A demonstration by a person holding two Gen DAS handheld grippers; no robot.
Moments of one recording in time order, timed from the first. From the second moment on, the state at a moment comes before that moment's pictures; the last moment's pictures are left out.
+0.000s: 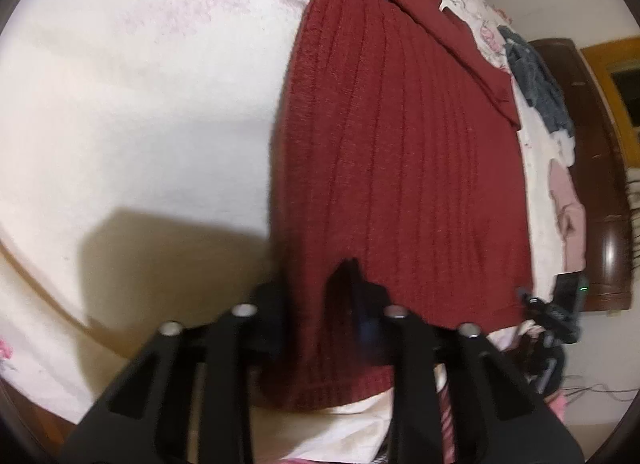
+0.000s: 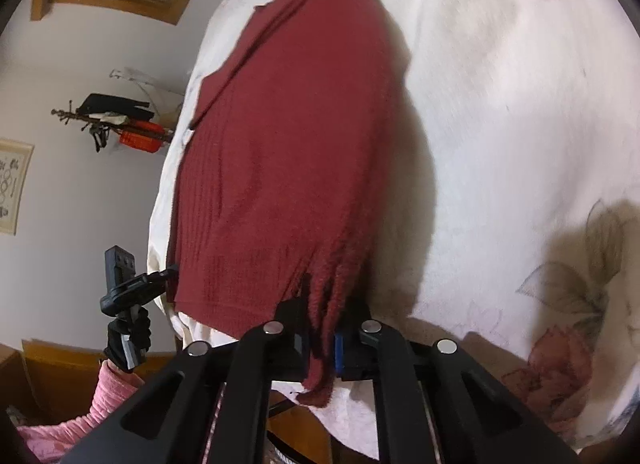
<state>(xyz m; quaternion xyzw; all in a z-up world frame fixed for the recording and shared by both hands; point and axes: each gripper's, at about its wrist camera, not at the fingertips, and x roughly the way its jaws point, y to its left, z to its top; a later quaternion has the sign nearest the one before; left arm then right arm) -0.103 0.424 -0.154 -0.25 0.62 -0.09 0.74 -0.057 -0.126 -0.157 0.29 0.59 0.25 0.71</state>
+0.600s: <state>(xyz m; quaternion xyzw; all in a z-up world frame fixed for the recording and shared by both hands) -0.051 0.427 -0.069 -0.34 0.50 -0.17 0.78 -0.004 -0.133 -0.101 0.36 0.51 0.30 0.73</state>
